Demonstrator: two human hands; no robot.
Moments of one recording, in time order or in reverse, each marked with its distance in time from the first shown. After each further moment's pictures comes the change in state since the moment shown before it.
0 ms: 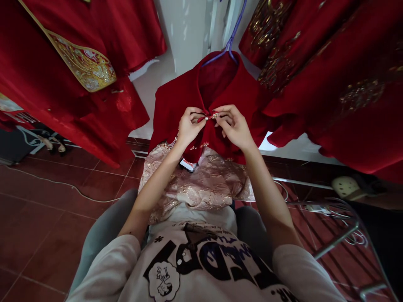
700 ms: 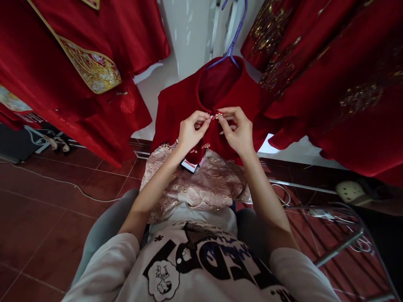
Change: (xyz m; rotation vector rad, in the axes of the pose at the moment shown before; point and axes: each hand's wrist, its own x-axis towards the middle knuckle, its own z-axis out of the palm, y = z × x) left_hand -0.019 0.048 -0.009 0.153 -0.020 0.106; right_hand -0.012 -0.024 0.009 -0.180 0.213 -0.112
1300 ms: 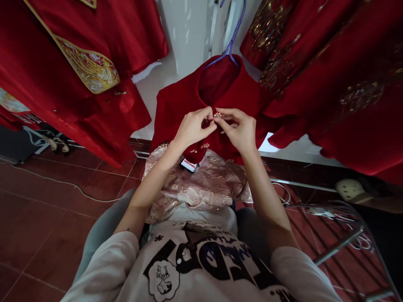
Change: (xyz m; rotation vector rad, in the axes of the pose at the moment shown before) left_hand 0.016 0.019 -0.011 0.293 -0.181 0.246; right_hand 0.003 0.004 -0.004 -0.063 -0.008 -0.007
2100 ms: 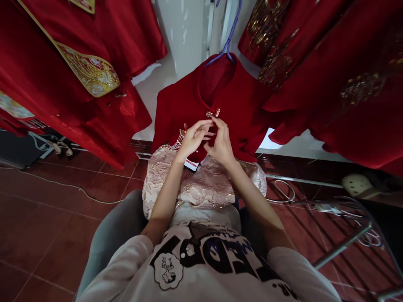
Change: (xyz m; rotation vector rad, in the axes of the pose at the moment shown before) left_hand -0.041 -0.020 0.035 -0.648 -0.065 -0.399; right_hand -0.049 0.028 0.043 -0.256 -0.042 -0.131
